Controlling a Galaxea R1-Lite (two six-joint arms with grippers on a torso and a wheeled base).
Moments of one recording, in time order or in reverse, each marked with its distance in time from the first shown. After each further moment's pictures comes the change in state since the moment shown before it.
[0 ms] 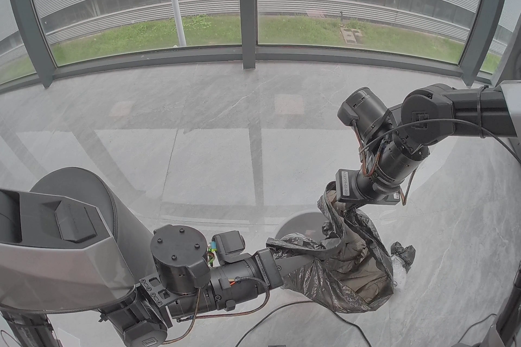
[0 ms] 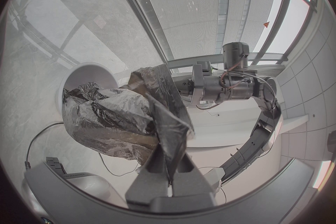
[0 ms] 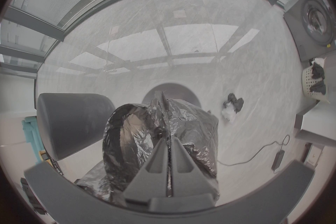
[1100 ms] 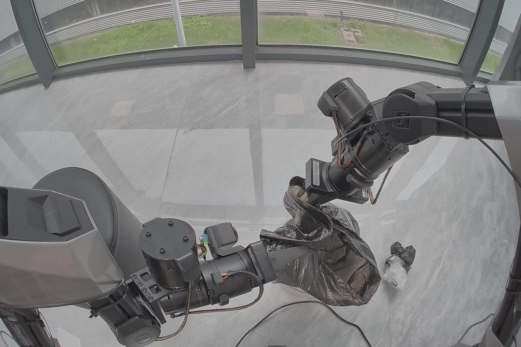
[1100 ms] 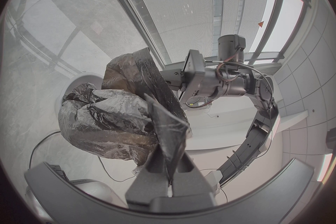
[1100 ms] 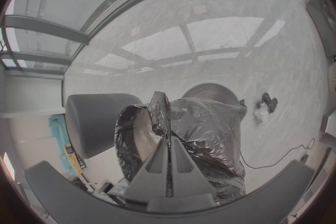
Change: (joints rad) left arm 0.022 -0.037 0.006 -0.002 0.003 0.034; right arm 0.039 0.065 -0.107 -0.078 0.196 0.057
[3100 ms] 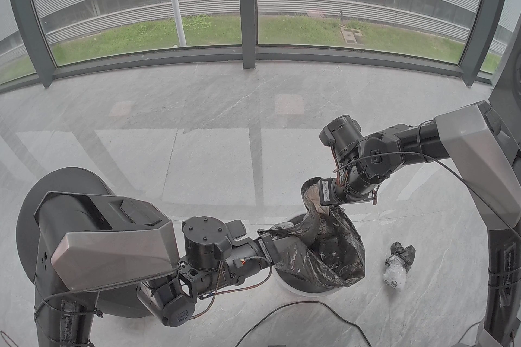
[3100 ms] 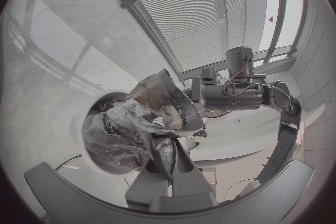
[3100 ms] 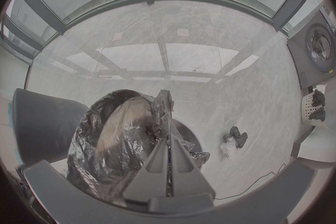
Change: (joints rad) left arm 0.103 0.310 -0.231 0.007 0.048 0.117; right arm -0.102 0.189 0.068 -0.253 -0.302 -0.259
